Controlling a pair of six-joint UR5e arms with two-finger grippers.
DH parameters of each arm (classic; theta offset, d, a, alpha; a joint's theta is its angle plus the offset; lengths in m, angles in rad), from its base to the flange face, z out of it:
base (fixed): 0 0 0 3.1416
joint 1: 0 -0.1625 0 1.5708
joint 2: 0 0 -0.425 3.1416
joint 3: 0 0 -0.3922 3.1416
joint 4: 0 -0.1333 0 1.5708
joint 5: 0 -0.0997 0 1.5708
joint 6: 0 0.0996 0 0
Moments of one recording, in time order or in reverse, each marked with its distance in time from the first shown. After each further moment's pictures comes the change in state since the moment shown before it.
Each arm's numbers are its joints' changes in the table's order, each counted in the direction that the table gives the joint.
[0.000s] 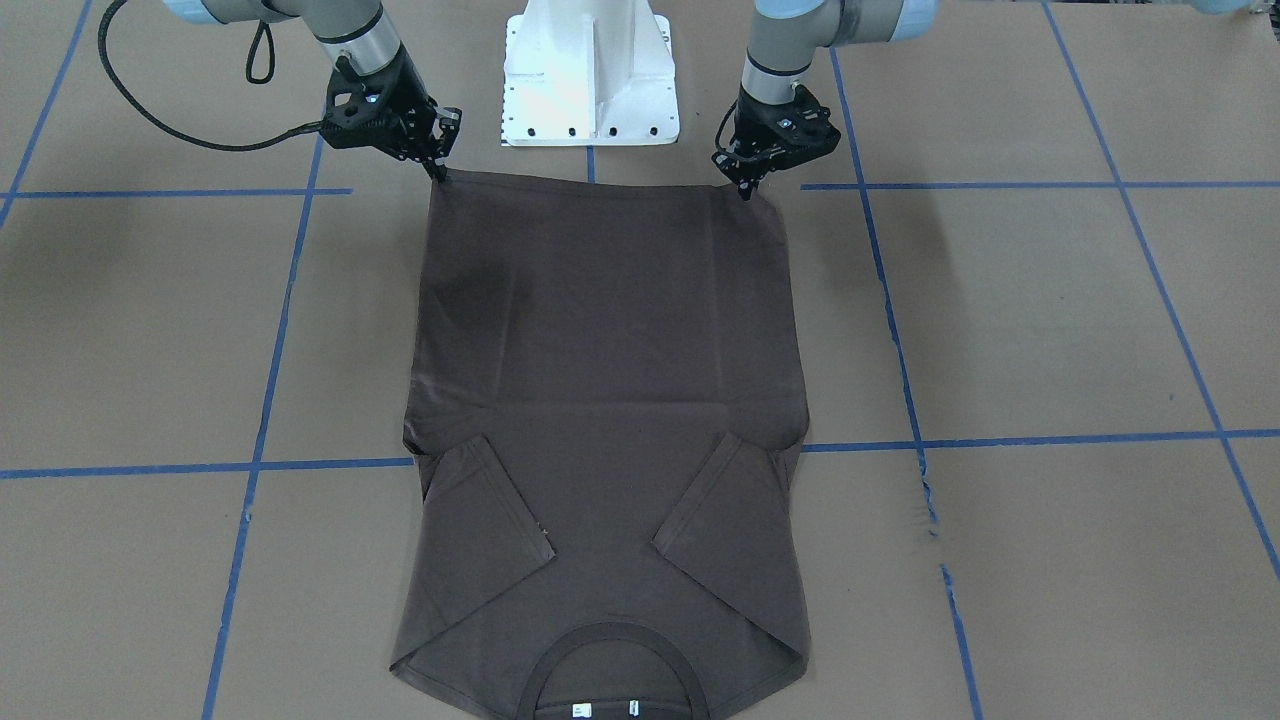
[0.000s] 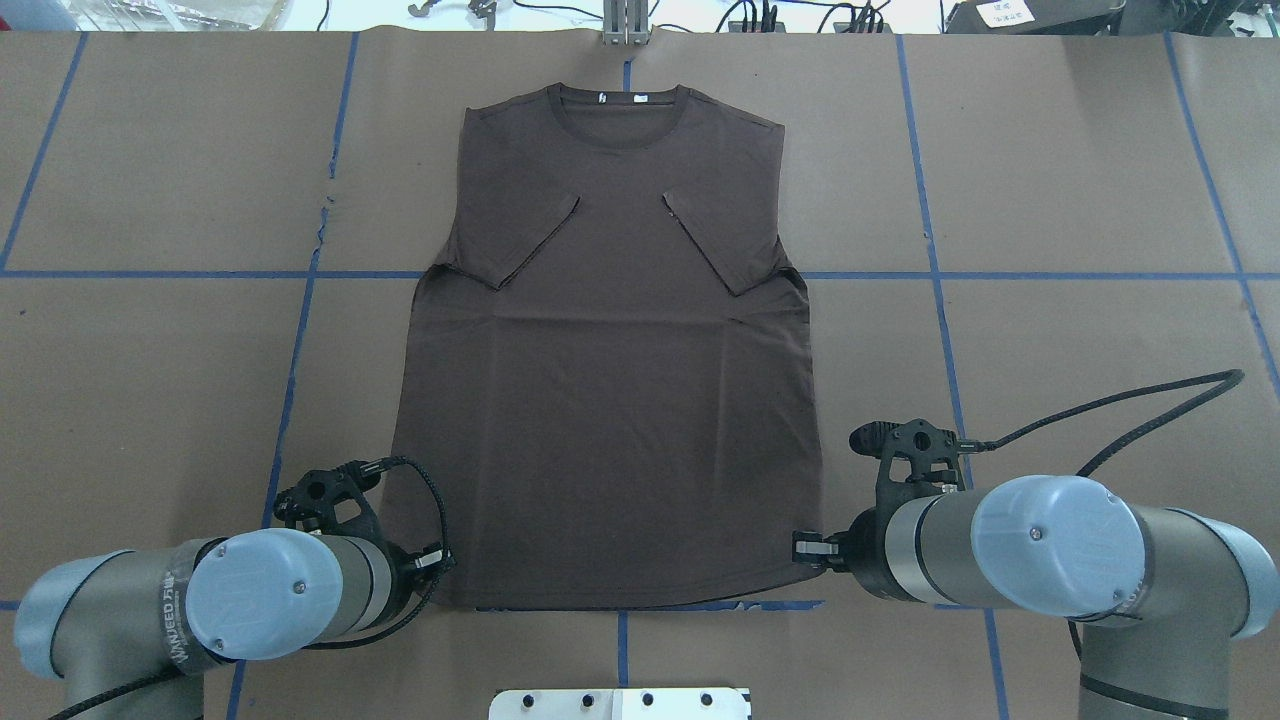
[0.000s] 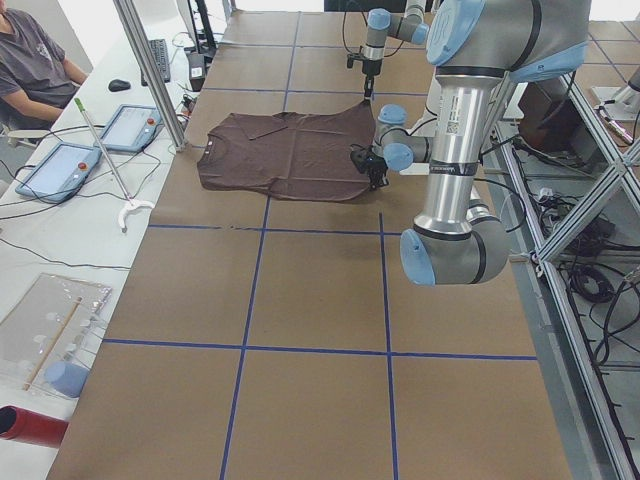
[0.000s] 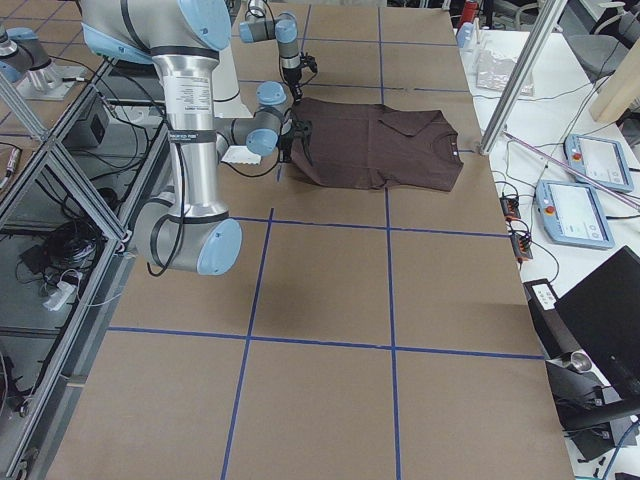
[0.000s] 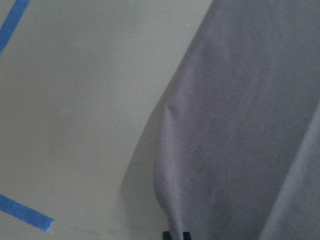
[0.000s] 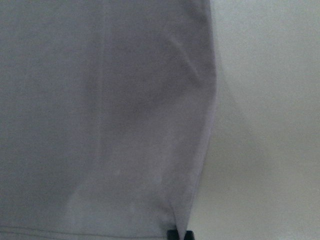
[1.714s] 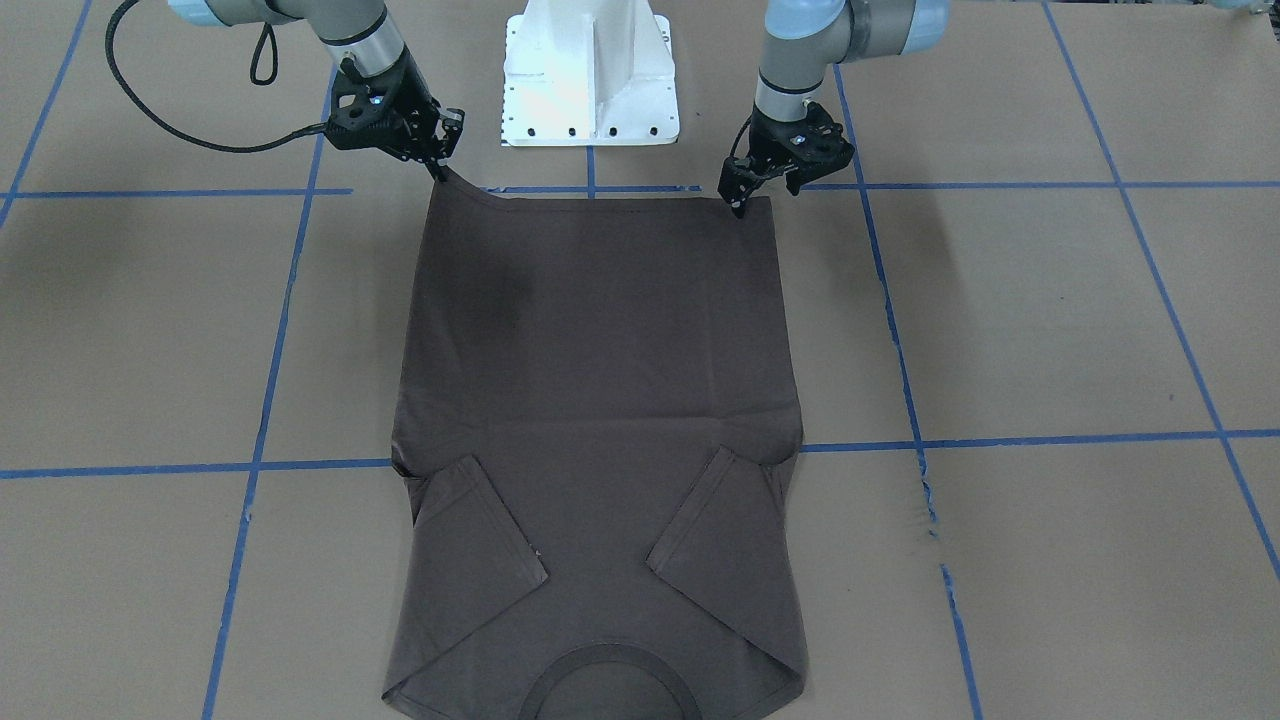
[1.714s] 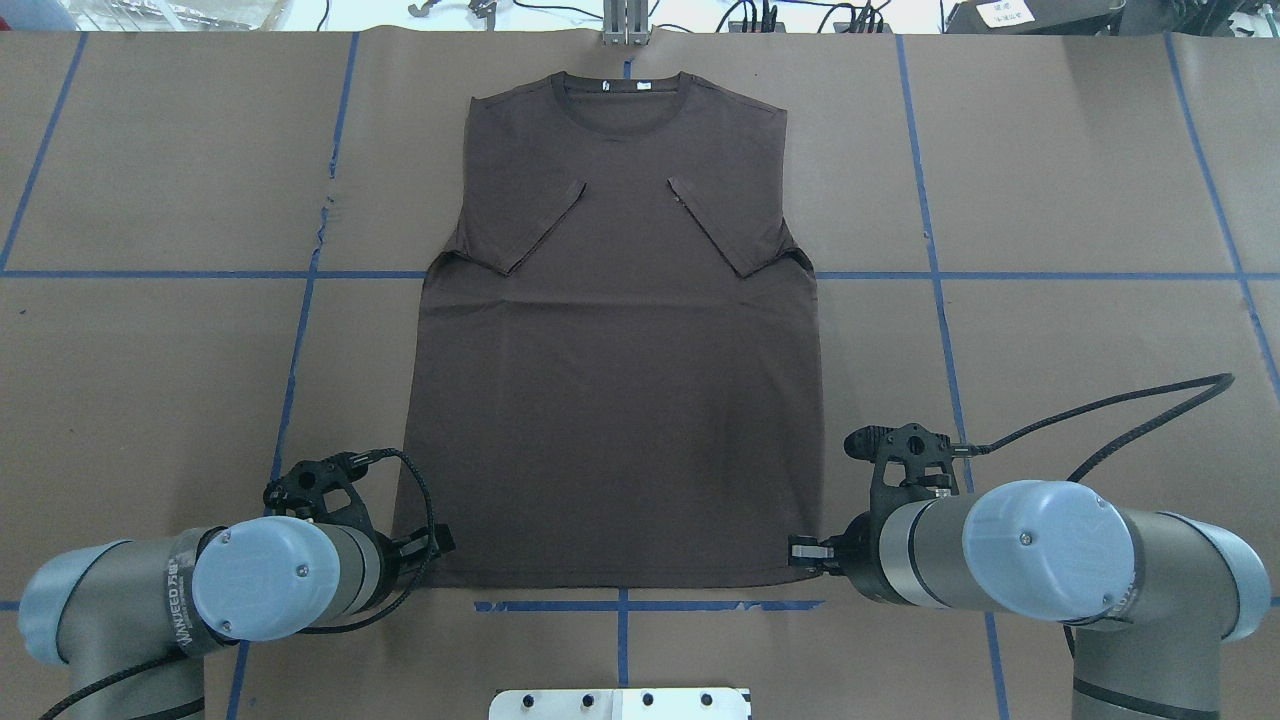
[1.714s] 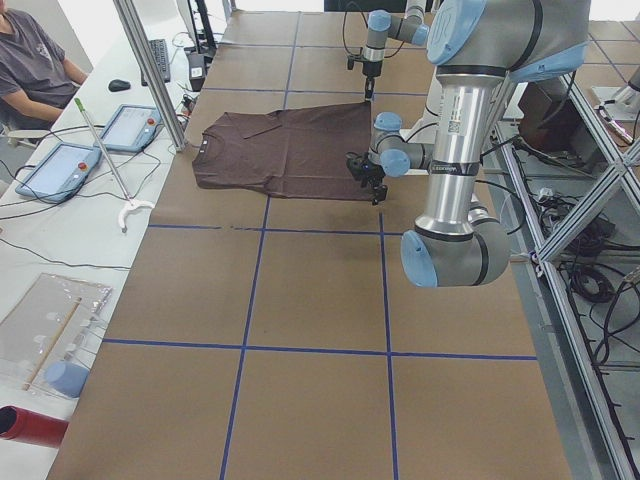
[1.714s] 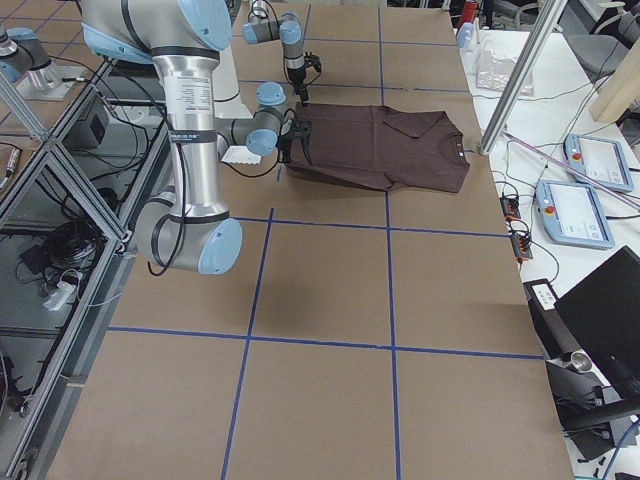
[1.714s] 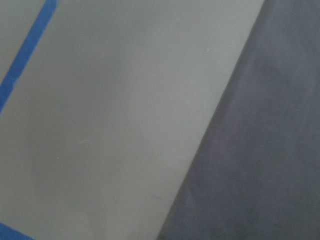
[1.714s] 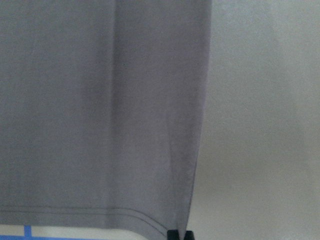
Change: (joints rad) left arm 0.009 -0.012 0.066 0.005 -0.003 0.020; right arm 0.011 -0.007 -0.012 0.000 0.012 0.000
